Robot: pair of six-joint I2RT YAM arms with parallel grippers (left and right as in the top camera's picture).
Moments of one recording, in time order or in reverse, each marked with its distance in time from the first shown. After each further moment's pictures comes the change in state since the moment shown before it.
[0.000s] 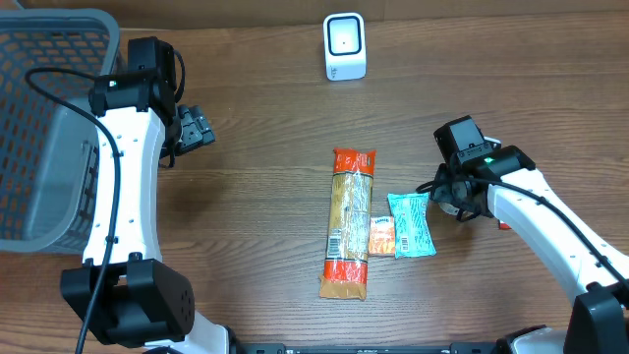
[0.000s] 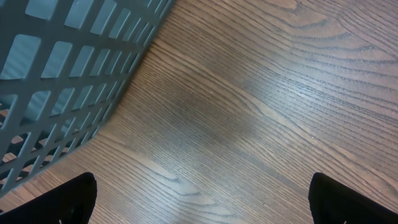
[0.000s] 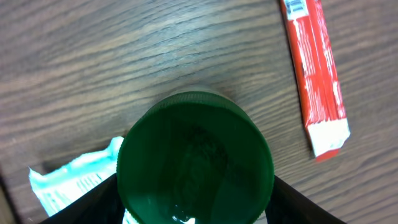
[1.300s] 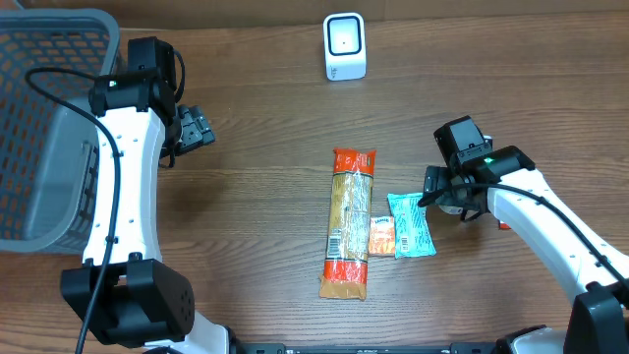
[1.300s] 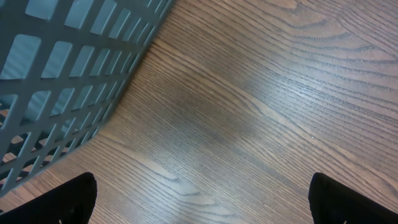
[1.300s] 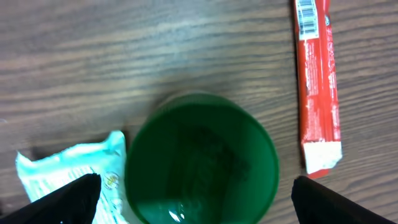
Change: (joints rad) left arm 0.000 0.000 0.000 0.000 0.000 0.000; right arm -0.002 -0.001 -0.002 0.025 0.000 -0.108
